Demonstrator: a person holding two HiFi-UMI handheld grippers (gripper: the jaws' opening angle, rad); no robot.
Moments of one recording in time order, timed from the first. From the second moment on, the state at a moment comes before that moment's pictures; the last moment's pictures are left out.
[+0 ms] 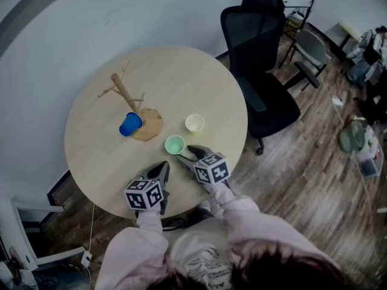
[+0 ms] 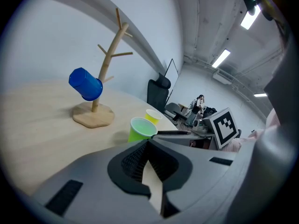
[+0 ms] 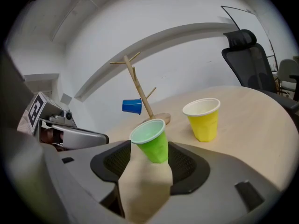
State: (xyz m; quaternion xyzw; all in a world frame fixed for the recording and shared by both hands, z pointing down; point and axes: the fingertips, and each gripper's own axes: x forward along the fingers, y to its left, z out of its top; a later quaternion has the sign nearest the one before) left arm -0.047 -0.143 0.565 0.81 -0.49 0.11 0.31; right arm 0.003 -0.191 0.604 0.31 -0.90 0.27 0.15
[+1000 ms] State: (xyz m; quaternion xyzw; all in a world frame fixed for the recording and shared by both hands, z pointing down) left arm -0.081 -0.167 0.577 0.81 -0.47 0.11 0.34; right arm -0.038 -0.218 0.625 0.33 -0.90 0.23 0.17
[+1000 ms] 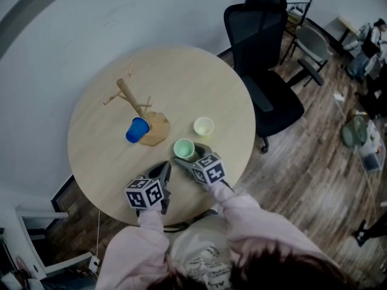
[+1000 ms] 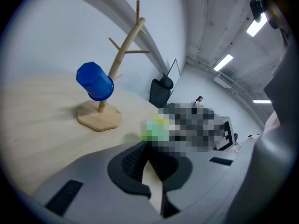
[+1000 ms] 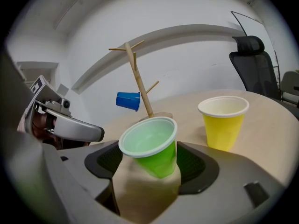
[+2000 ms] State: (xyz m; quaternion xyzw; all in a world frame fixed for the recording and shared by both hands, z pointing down) left arm -0.103 -0.175 0.567 0.81 -0.48 0.07 0.33; right arm -0.045 -0.235 0.591 0.34 -0.90 0.21 0.15
